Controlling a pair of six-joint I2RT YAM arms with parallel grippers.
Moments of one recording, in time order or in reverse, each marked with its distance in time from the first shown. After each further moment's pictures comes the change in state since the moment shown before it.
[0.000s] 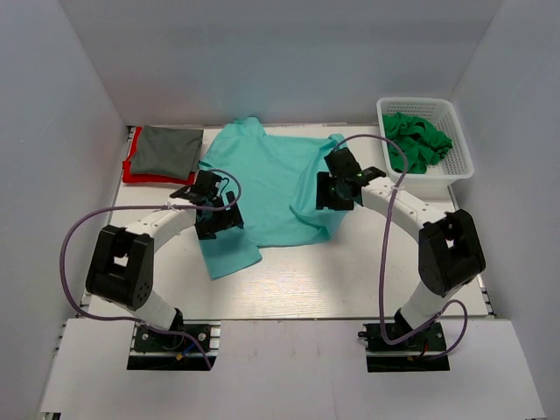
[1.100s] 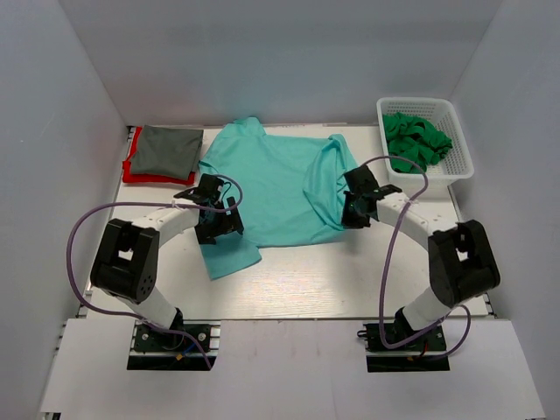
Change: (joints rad) left arm 0.000 0.059 -0.016 0.008 -0.016 0.011; right arm -0.106 -0.084 -0.257 0.032 -0.005 0.078
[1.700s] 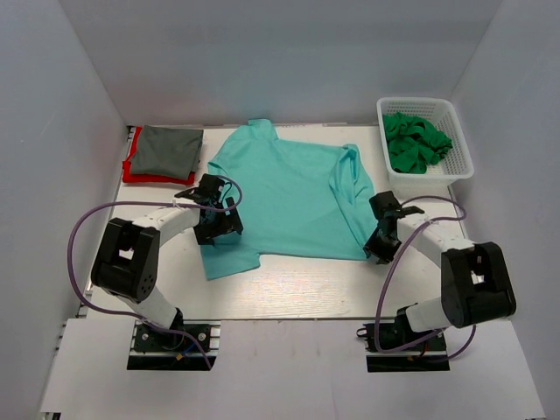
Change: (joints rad) left arm 0.000 0.009 0.005 -0.018 -0.042 -0.023; right arm -0.161 -0.169 -0.273 -0.155 0.085 0.327
